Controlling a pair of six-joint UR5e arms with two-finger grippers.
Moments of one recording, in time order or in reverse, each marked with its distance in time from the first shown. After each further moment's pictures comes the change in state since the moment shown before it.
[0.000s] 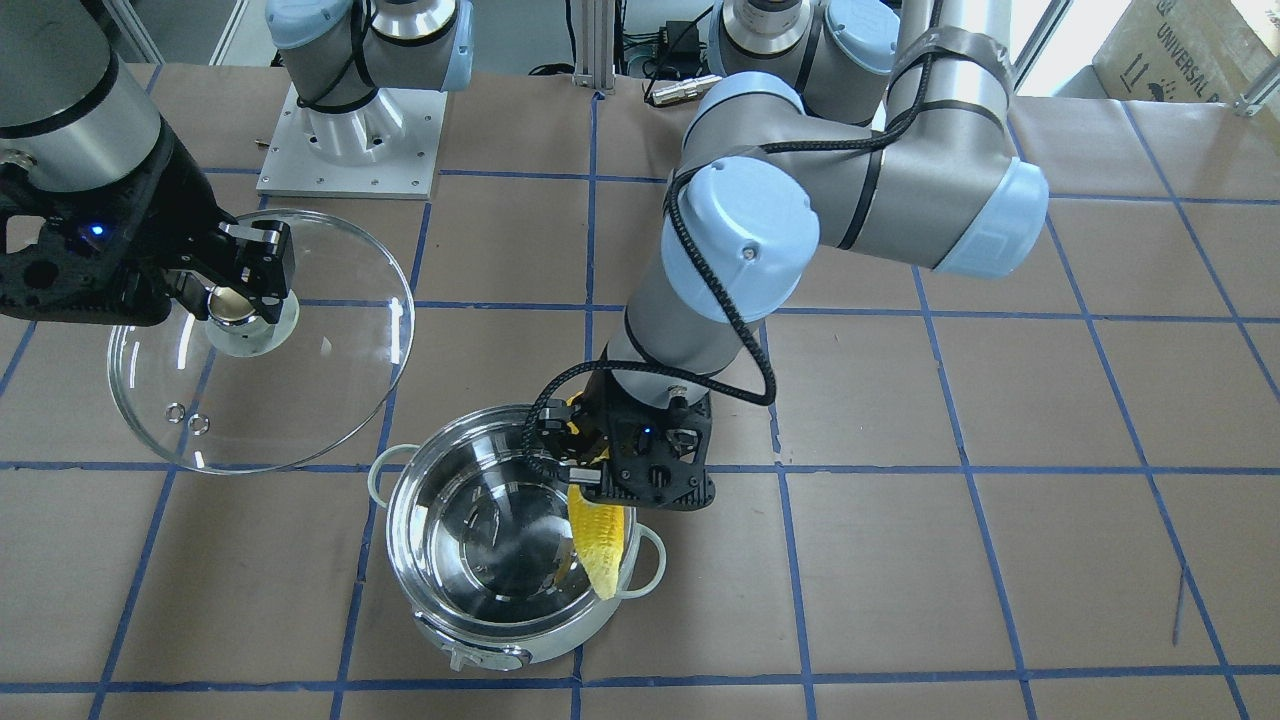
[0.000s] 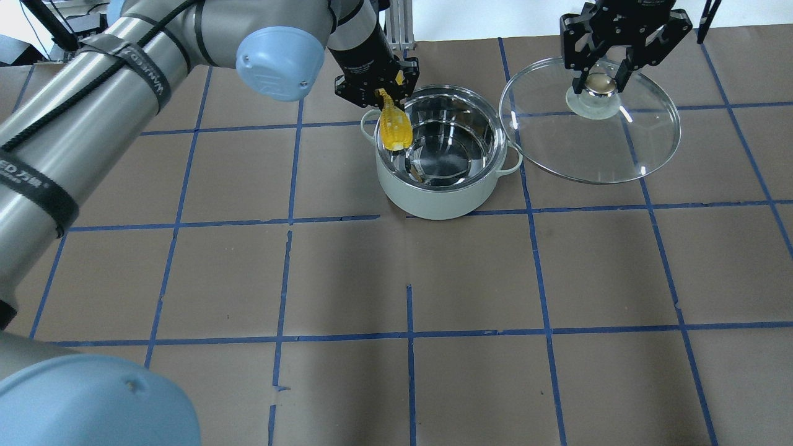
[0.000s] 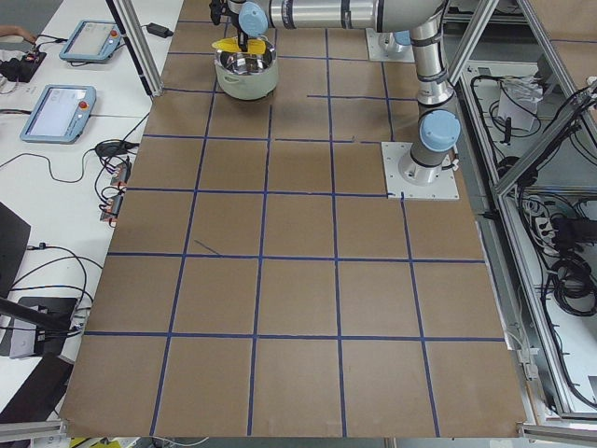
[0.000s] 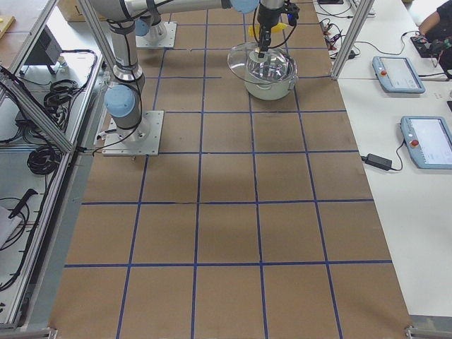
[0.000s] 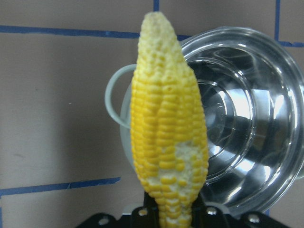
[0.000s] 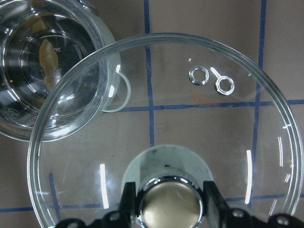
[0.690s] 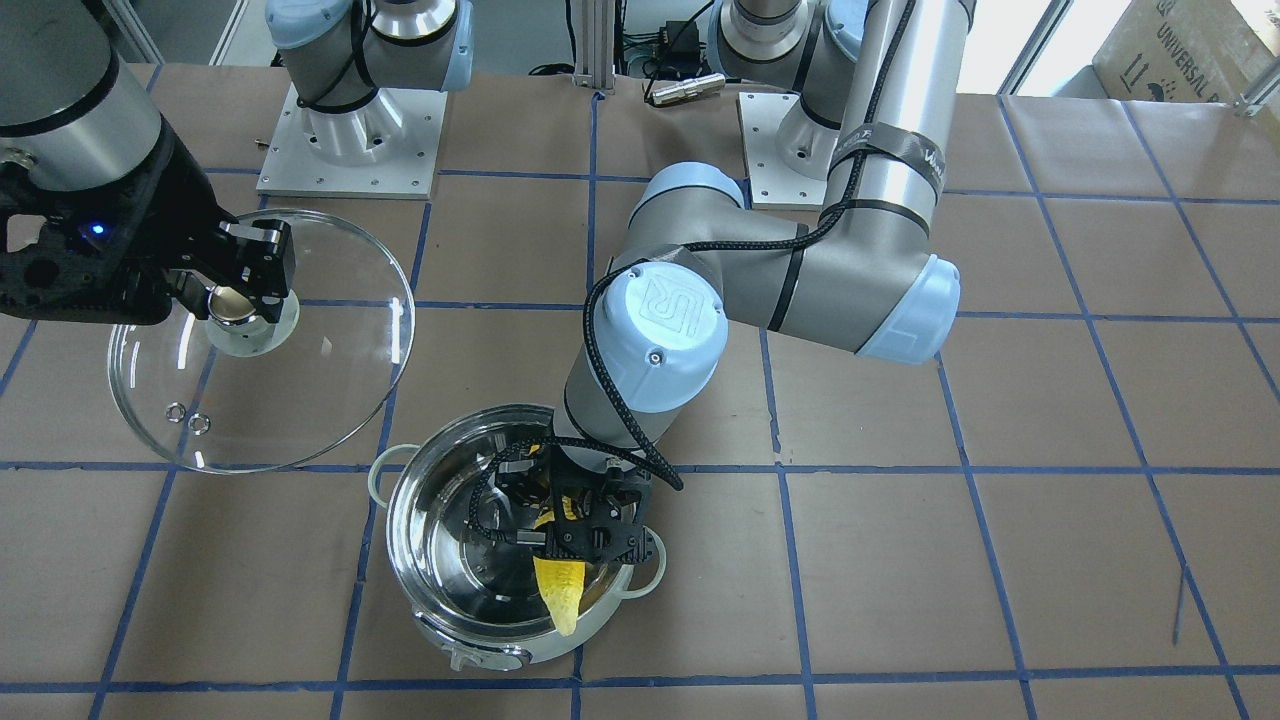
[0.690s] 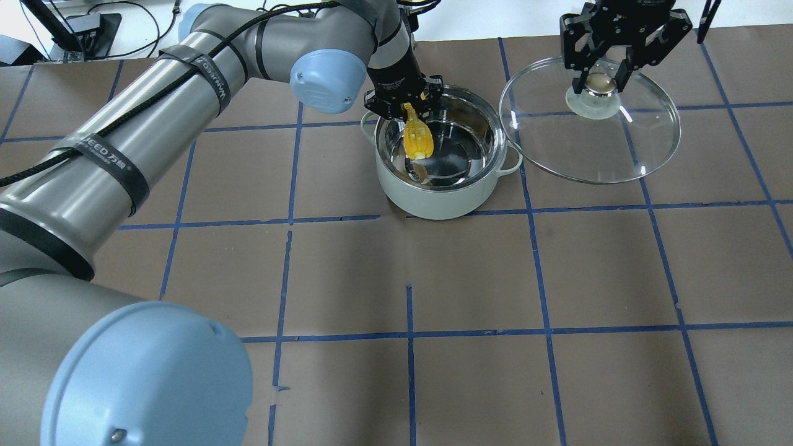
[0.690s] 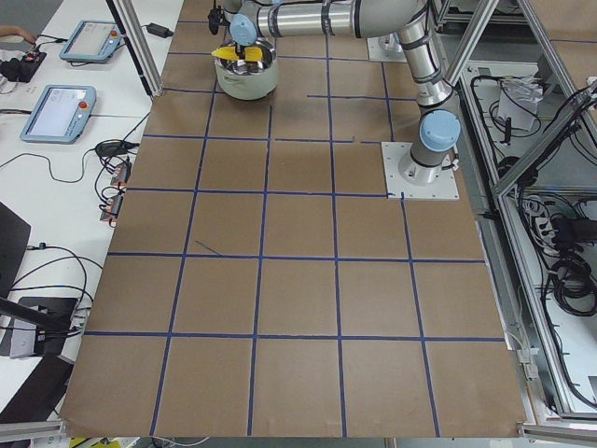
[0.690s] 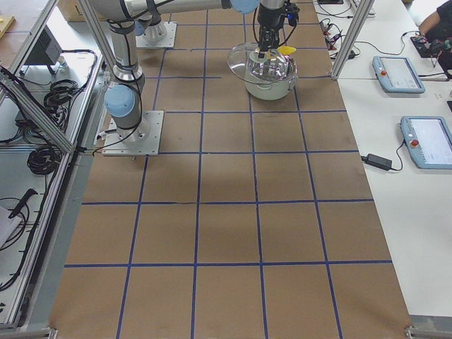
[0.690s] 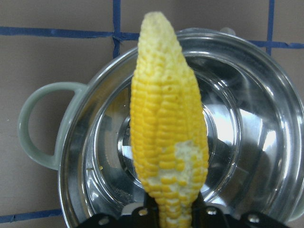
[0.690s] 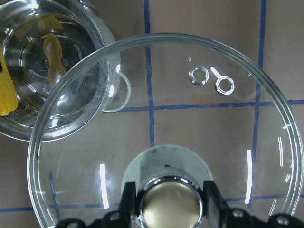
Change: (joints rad) left arm -0.037 -0.108 0.030 0.063 0.029 -0.030; right arm 0.000 -0.001 0.000 0.000 -0.001 -0.001
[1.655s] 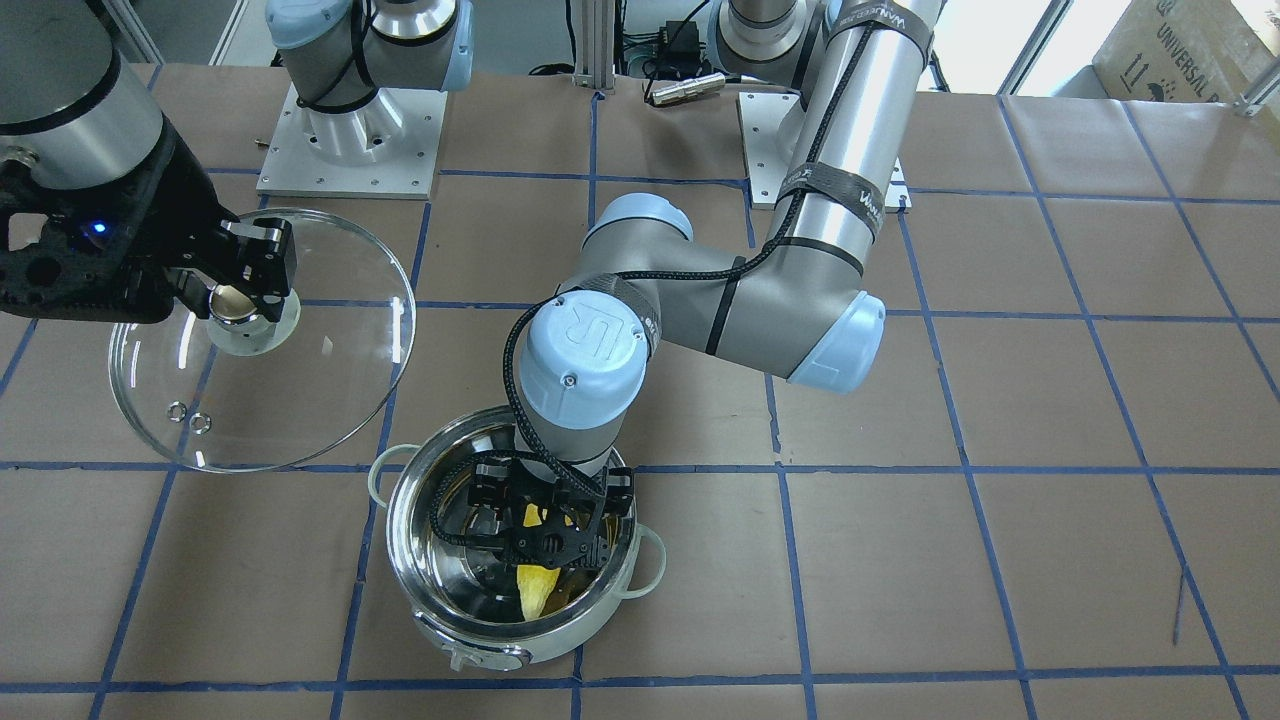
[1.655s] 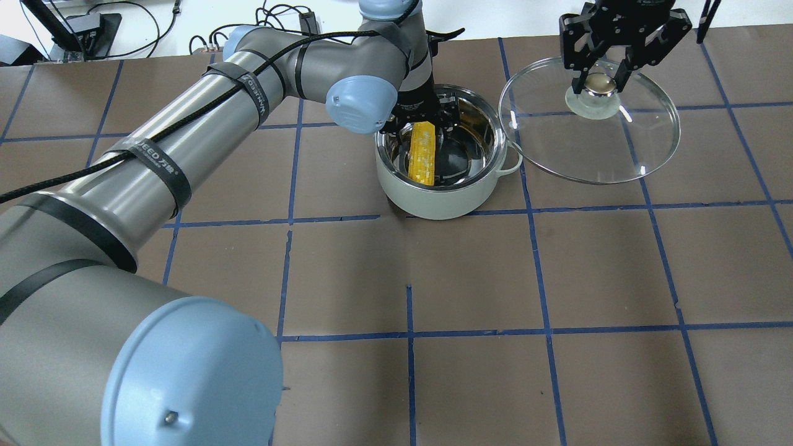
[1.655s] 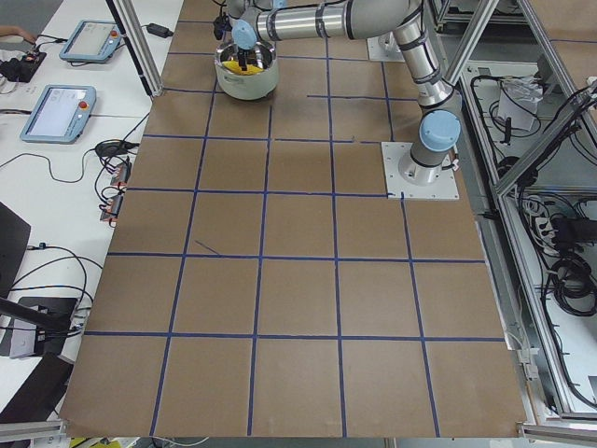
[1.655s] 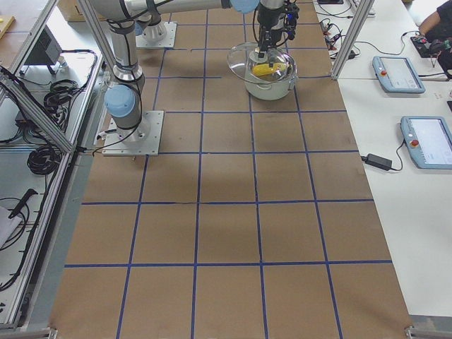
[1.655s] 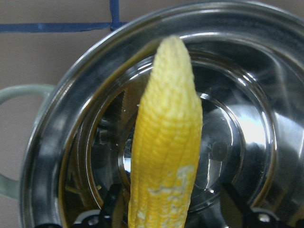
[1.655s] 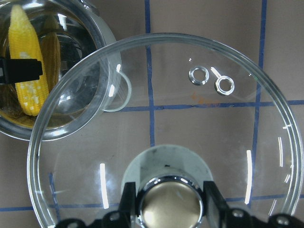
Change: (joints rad) left arm -0.050 -0.044 0.002 0.025 0.086 -0.001; right arm 0.002 -0.001 0.001 0.000 0.000 -0.001
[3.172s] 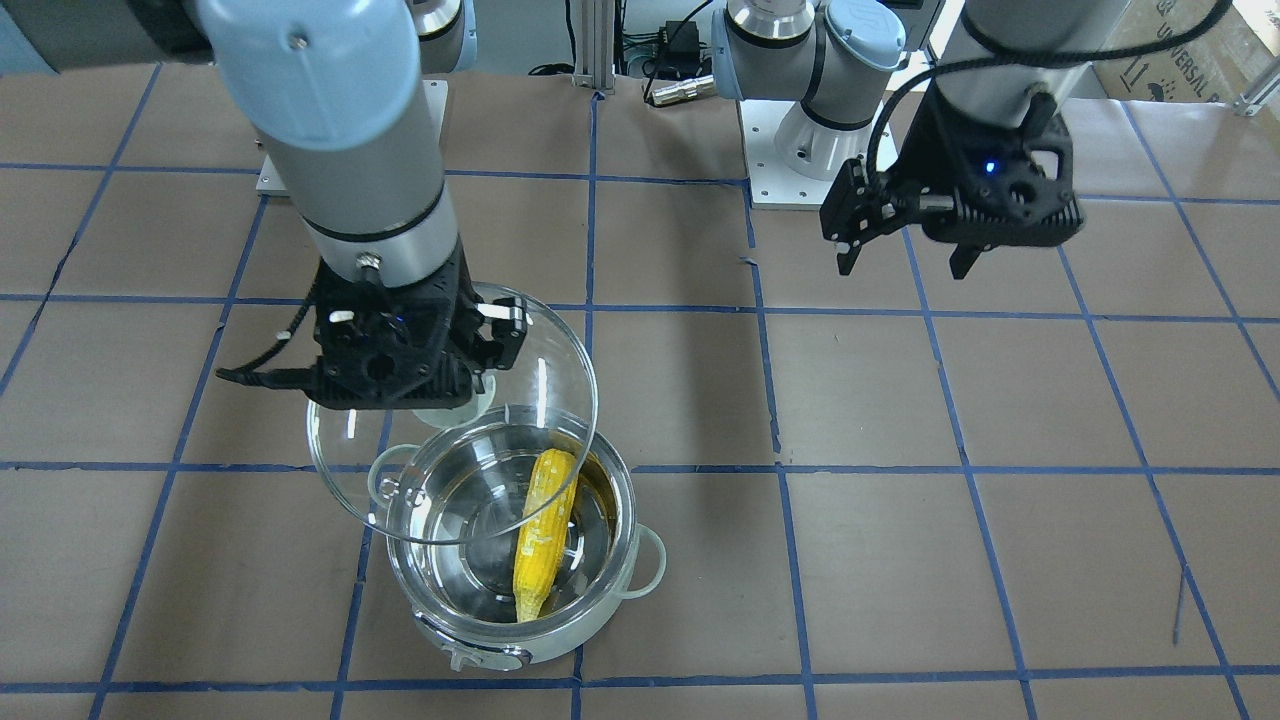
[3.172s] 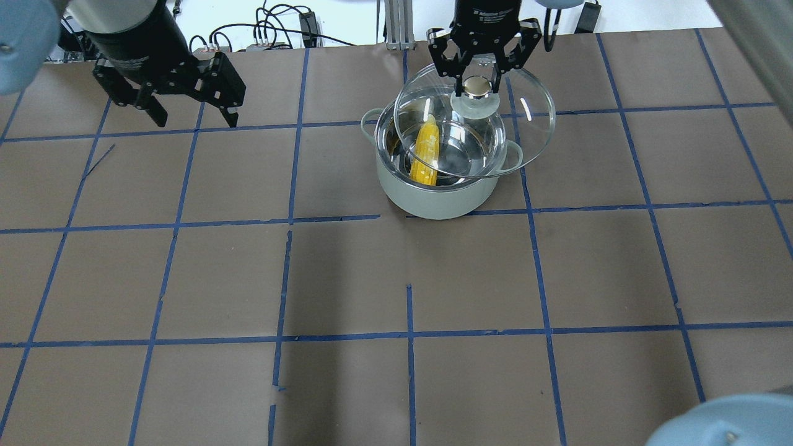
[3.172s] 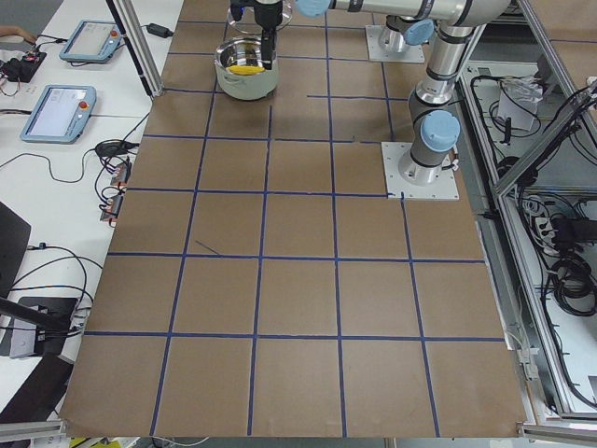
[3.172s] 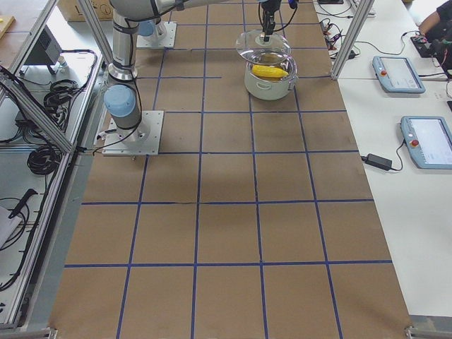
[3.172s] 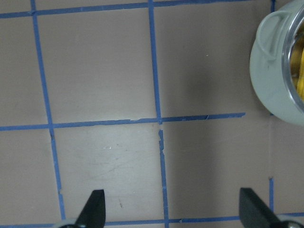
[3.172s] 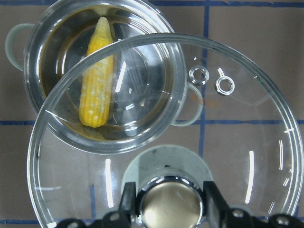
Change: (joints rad) left arm 0.366 0.630 -0.229 -0.452 0.151 0.375; right arm 0.261 0.204 -0.131 -0.132 -0.002 0.176
